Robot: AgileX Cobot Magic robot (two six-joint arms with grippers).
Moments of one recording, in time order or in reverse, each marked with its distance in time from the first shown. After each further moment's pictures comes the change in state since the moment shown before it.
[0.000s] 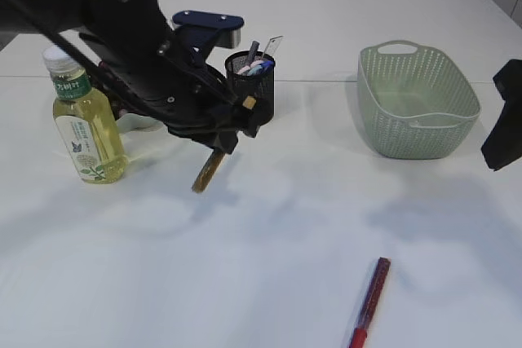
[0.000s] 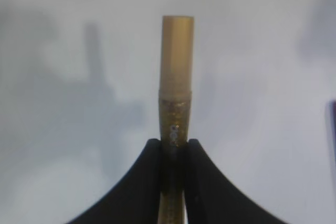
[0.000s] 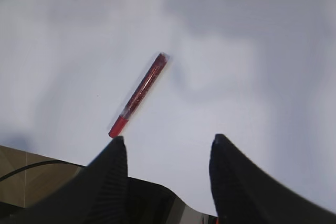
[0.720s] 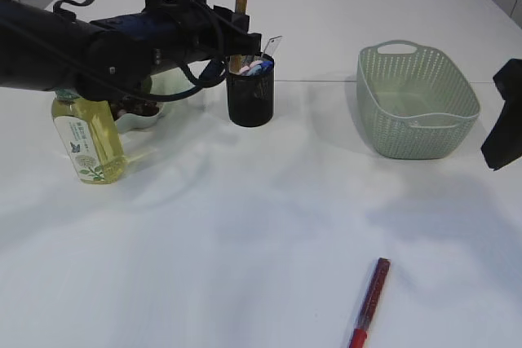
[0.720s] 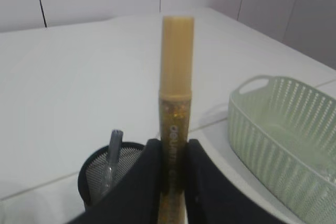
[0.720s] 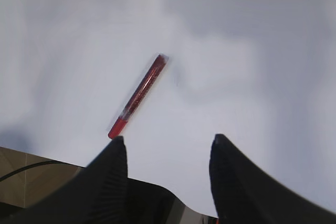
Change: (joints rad) left arm 0.094 0.073 0.142 0.106 -1.080 -0.002; right arm 0.000 0.000 0.000 0.000 0.000 0.000
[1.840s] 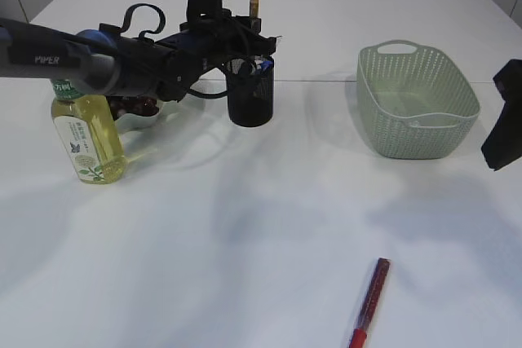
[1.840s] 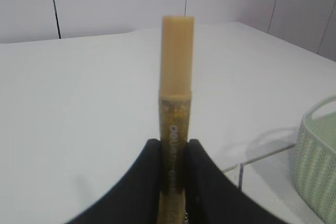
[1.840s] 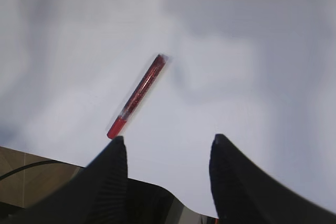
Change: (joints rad) left arm 0.071 0.428 -0.468 0.004 -0.054 0.000; right arm 0.000 0.000 -0.001 -0.001 0.000 -0.004
